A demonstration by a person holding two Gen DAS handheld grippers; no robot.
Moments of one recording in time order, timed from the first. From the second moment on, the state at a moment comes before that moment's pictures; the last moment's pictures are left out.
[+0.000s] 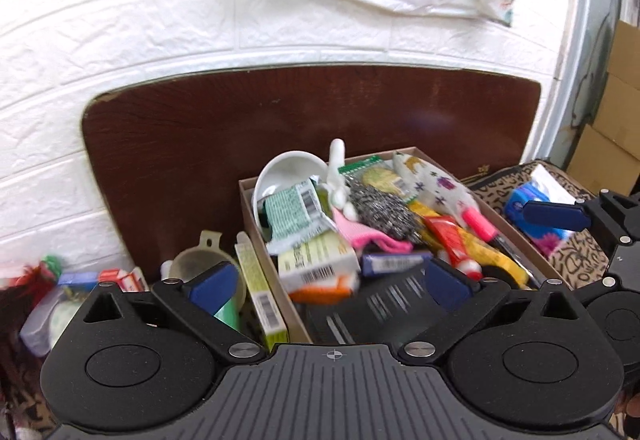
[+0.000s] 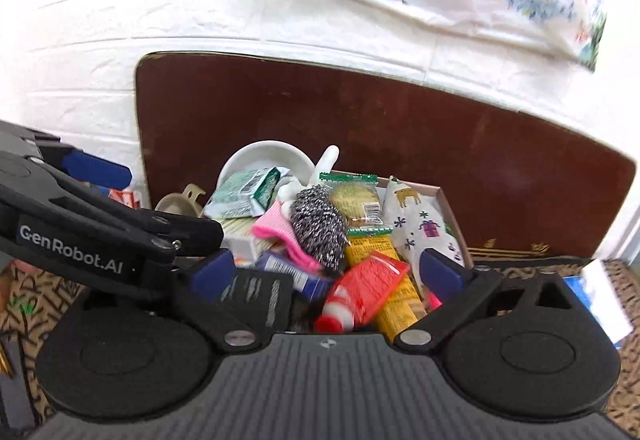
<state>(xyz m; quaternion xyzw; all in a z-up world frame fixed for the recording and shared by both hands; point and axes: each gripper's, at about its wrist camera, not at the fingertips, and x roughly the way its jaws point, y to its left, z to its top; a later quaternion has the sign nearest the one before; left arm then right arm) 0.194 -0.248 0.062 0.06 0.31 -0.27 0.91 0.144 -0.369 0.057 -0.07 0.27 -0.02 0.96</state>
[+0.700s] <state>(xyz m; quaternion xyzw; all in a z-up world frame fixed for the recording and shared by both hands) 0.026 -0.106 -0.006 -0.02 0.35 -0.18 0.92 -0.006 -0.252 0.008 -0.09 0.26 0.05 0.96</state>
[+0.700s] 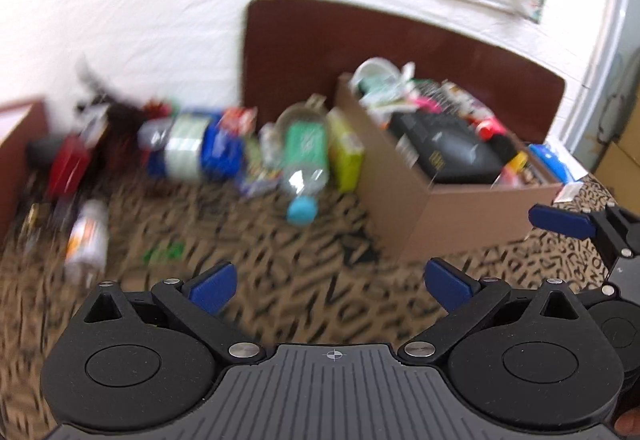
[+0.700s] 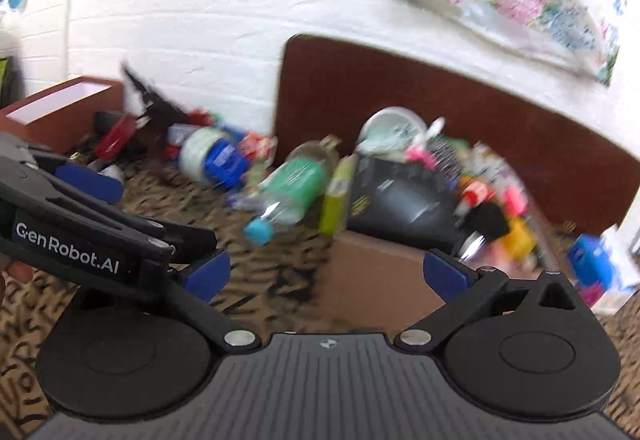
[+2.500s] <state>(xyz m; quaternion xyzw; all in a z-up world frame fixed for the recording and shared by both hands) 0.086 0.027 -0.087 -0.10 0.45 -0.10 0.88 0.063 -0.130 -0.080 -0.06 0.37 0.22 0.90</state>
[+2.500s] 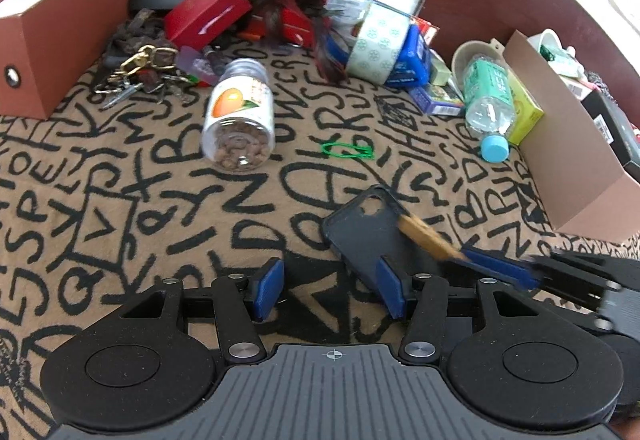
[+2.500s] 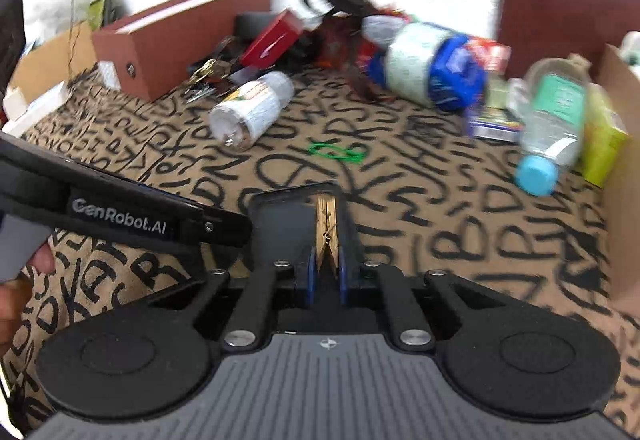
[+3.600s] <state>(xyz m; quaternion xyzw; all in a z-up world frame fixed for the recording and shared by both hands) 0.105 -0.067 -0.100 -0.01 0.47 -0.18 0.86 0.013 -0.228 -0.105 -0.01 0.39 0.07 0.92</state>
